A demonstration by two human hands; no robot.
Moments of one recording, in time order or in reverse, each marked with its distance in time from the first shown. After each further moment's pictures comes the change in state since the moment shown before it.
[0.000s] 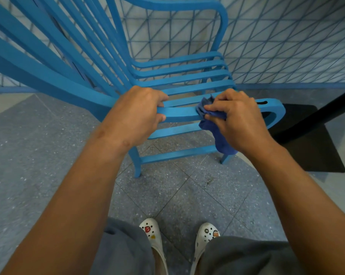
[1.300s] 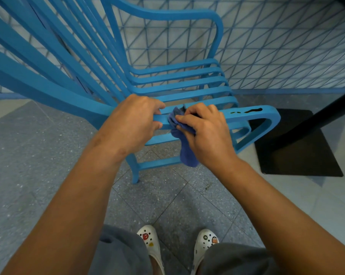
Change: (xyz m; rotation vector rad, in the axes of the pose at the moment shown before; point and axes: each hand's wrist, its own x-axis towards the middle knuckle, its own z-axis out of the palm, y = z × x) left_hand 0.005 -0.001 0.001 0.024 -0.034 -0.017; right_hand -0.004 -0.048 0.035 0.039 0.145 -0.055
